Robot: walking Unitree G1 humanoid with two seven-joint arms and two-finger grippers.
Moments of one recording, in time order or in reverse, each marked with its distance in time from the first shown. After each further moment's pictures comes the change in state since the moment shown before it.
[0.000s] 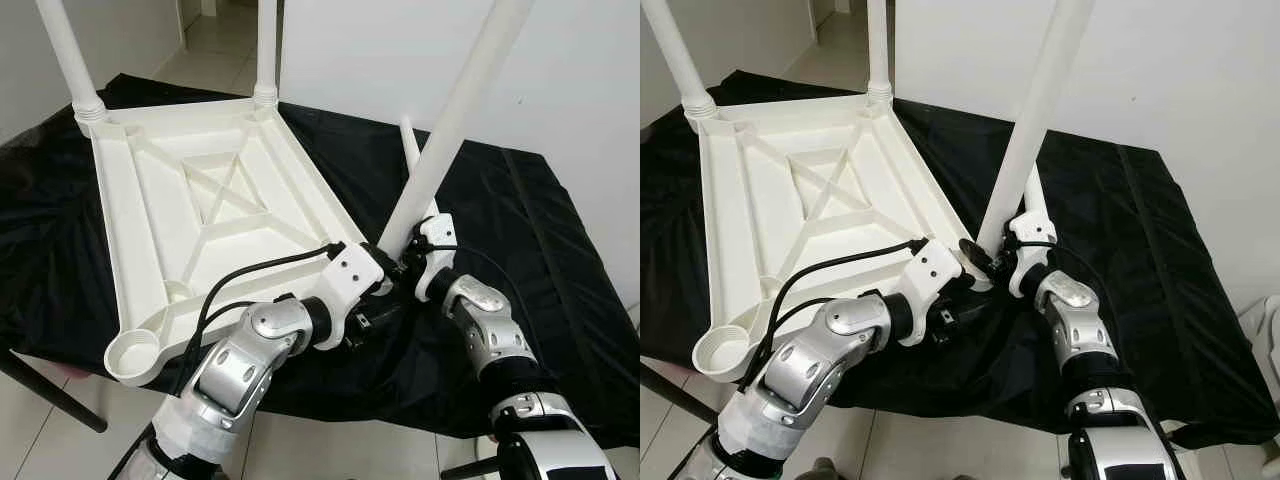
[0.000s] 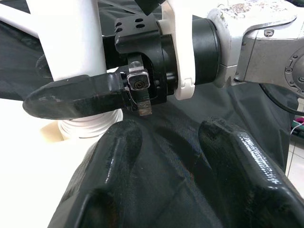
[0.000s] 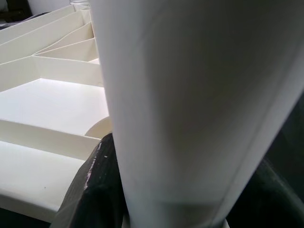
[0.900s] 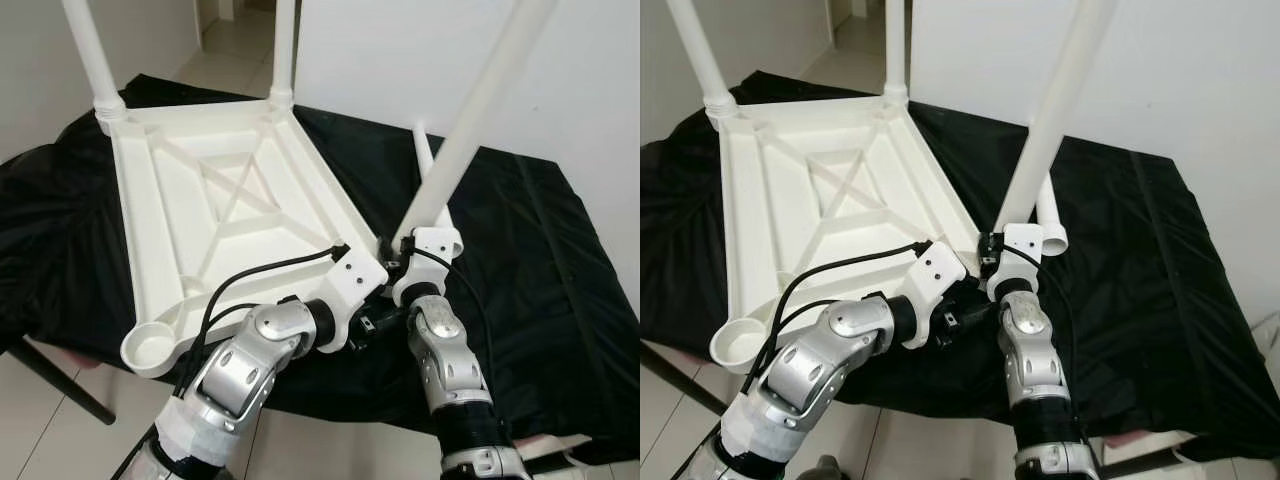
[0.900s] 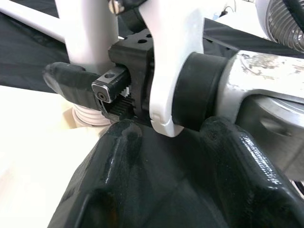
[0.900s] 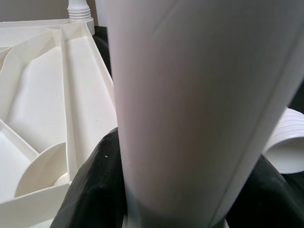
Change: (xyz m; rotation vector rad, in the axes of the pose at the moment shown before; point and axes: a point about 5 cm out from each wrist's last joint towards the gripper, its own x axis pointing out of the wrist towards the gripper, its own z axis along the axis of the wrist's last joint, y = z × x) left arm 0.002 -0.004 0.000 -0.003 -0.003 -0.013; right arm -0.005 0.035 0.002 0.114 -0.028 -0.744
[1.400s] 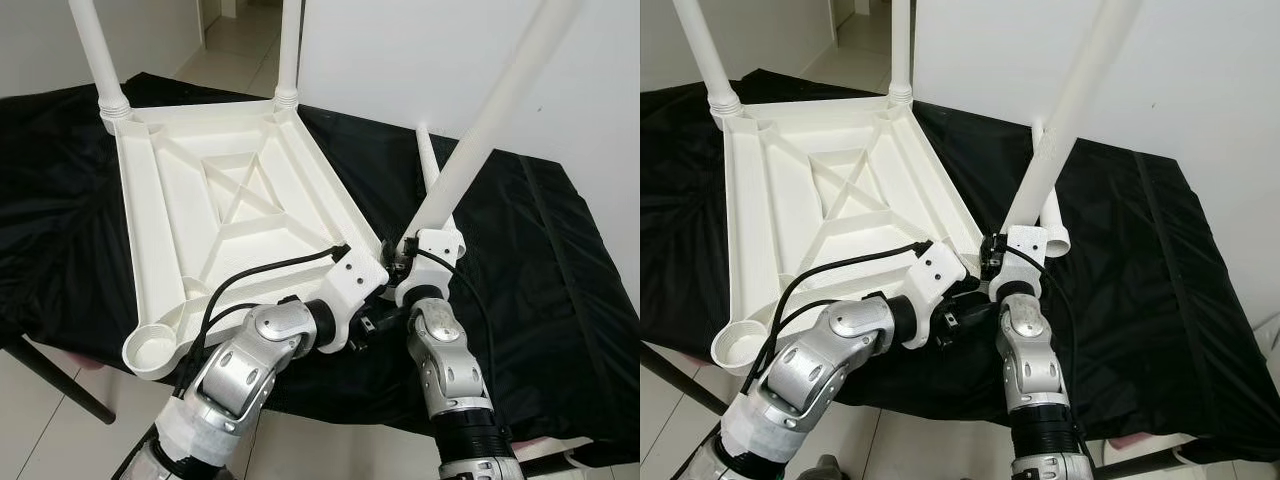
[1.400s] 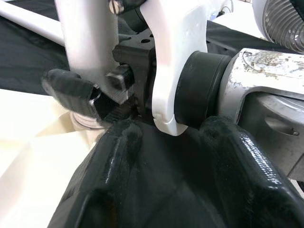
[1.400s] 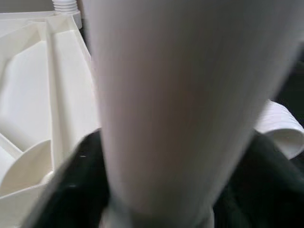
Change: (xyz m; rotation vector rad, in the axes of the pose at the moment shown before) left arm 0.000 -0.001 0.001 0.004 -0.002 -0.006; right arm -0.002 -0.004 0.002 -0.007 0.024 -0.034
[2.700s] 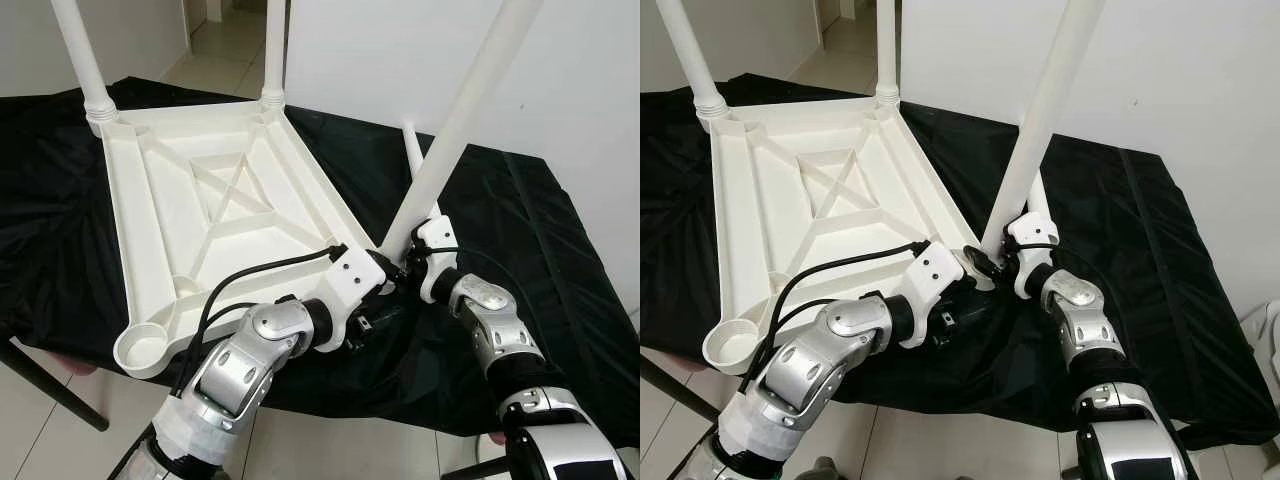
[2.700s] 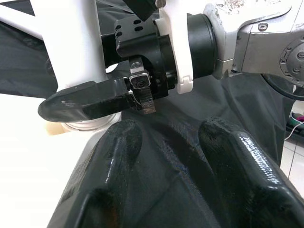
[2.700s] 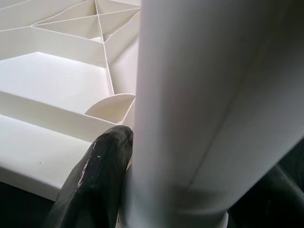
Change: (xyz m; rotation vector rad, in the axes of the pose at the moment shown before) left arm -0.002 0.004 -0.002 0.003 0.011 0.013; right arm 0.034 -0.024 -0.003 -0.220 0.037 0.786
